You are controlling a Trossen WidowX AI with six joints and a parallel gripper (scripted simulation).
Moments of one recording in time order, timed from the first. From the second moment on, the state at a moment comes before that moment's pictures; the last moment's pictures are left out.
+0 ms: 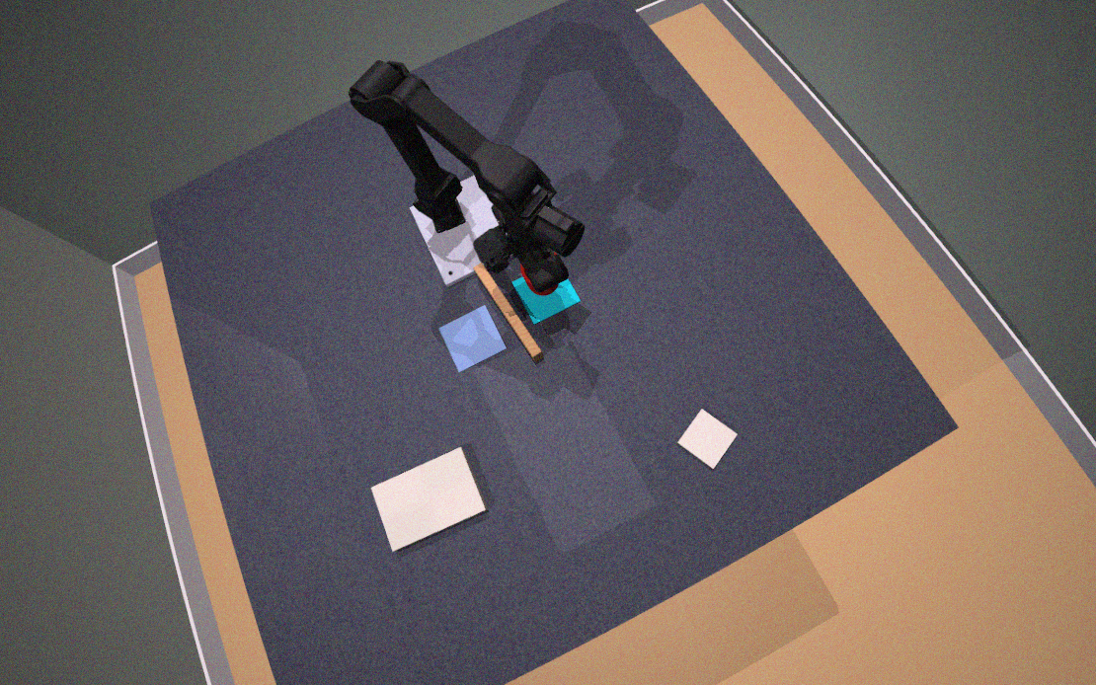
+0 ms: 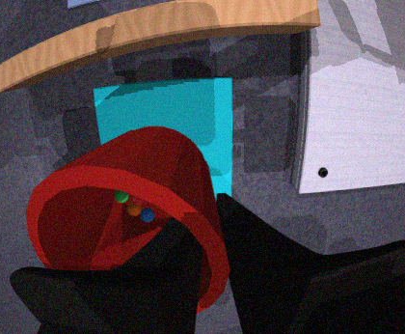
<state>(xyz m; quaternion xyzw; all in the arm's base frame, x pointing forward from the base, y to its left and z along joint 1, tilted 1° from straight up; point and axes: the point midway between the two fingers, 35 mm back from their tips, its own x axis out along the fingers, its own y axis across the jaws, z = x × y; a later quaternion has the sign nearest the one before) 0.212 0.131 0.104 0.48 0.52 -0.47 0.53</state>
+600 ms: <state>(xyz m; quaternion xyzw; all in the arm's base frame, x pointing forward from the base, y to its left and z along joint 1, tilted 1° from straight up) 0.213 0.131 0.082 0.48 0.52 -0.46 0.53</state>
